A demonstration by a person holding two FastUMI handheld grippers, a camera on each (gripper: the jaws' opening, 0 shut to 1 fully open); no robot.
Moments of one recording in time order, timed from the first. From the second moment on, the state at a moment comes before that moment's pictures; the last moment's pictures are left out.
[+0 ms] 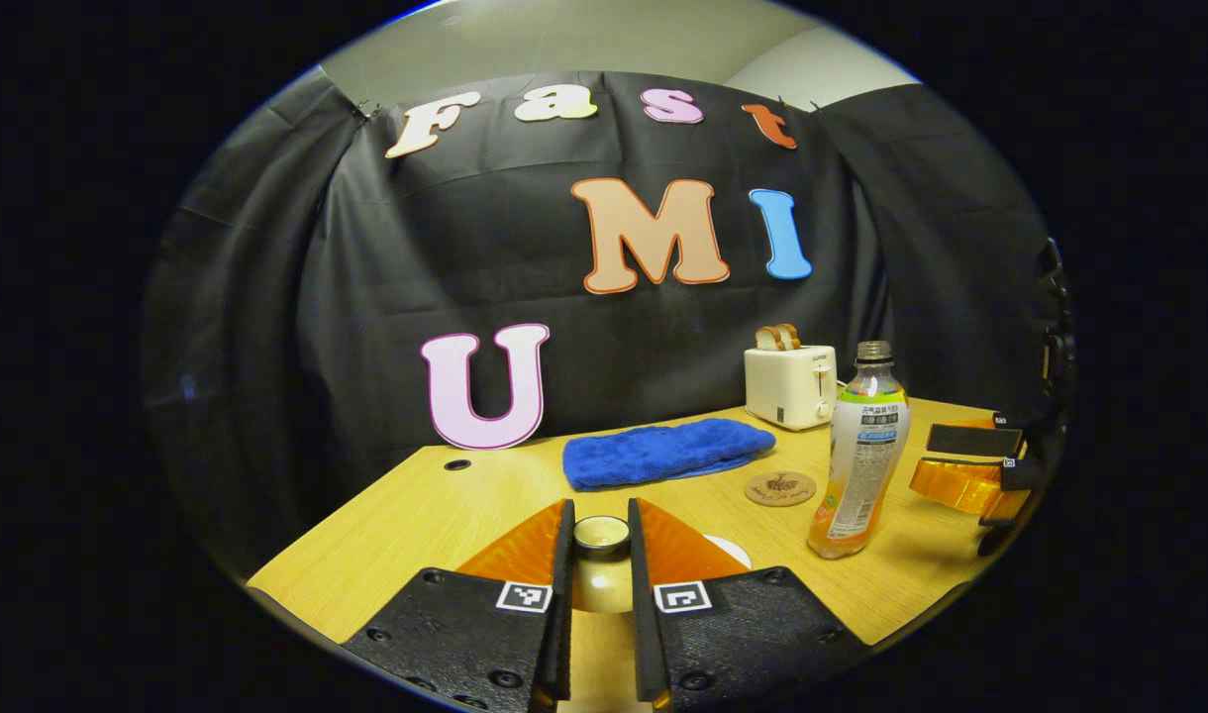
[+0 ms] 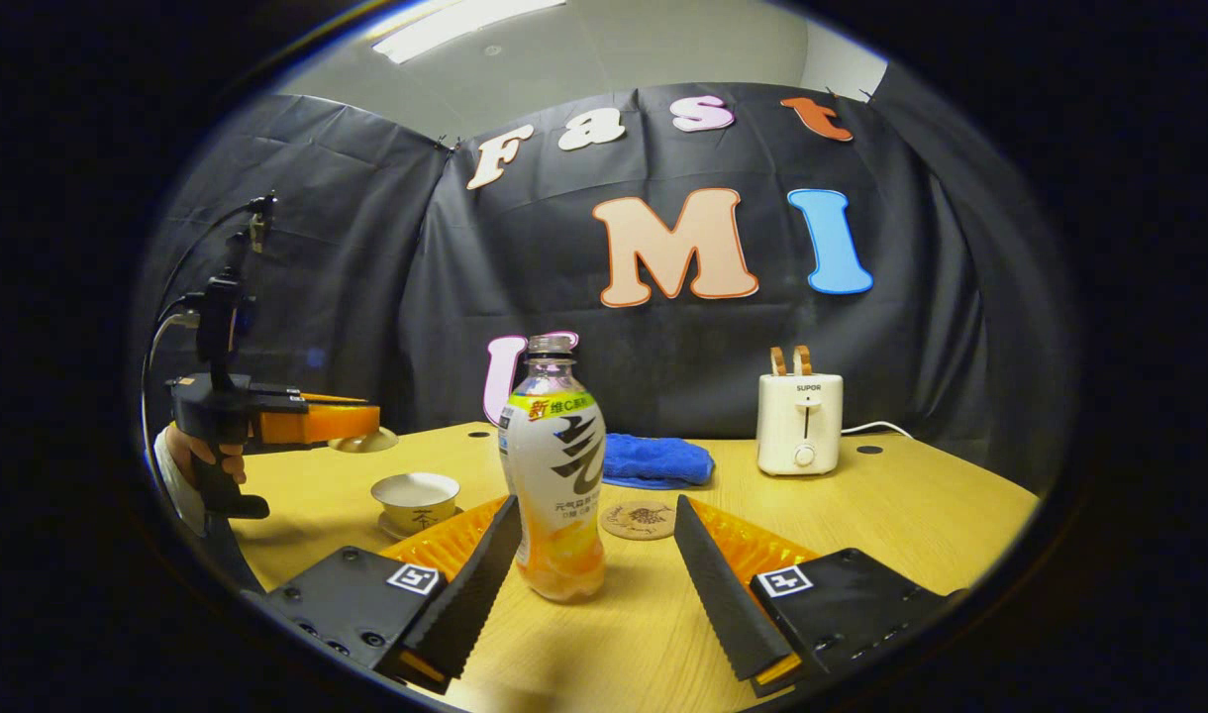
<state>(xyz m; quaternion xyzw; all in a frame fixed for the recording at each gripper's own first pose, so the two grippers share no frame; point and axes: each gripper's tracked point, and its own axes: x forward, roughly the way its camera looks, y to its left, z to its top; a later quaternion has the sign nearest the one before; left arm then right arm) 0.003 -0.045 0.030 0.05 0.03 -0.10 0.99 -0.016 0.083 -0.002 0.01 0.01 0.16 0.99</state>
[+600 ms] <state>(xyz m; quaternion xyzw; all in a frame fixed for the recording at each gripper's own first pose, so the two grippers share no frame) -0.004 -0.010 0.036 0.03 0.02 -0.07 1.00 0.006 0.120 -0.014 0.00 0.04 0.18 0.98</state>
